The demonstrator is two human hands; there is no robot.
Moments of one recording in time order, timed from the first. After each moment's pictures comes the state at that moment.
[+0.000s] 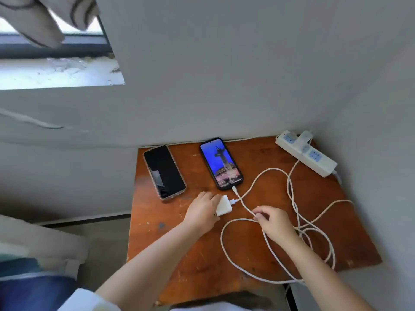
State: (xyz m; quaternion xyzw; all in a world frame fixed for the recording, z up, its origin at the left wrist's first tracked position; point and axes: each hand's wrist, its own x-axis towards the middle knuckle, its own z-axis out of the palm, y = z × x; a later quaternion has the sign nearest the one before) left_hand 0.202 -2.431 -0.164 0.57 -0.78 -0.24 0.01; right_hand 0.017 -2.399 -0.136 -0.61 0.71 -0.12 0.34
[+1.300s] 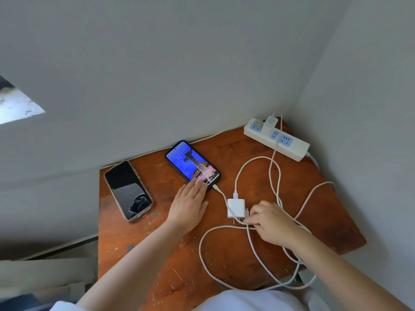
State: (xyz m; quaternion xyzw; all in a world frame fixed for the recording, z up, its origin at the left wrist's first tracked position) left_hand 0.165 -2.463 -0.177 0.53 -0.83 -0.15 0.01; right_hand -0.058 -2.407 -0.152 -0.79 0.56 0.05 0.26
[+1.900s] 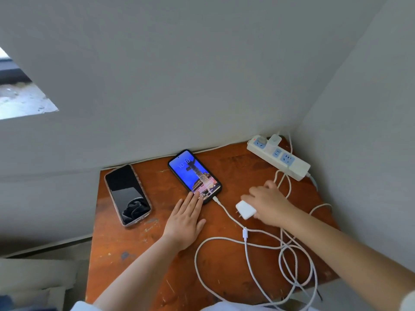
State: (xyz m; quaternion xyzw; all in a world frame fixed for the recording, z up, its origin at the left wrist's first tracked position) left_hand 0.172 -2.455 -0.196 0.54 -0.82 -0.17 -0.08; right_hand -0.064 -2.472 -0.129 -0.86 0.49 0.14 0.06
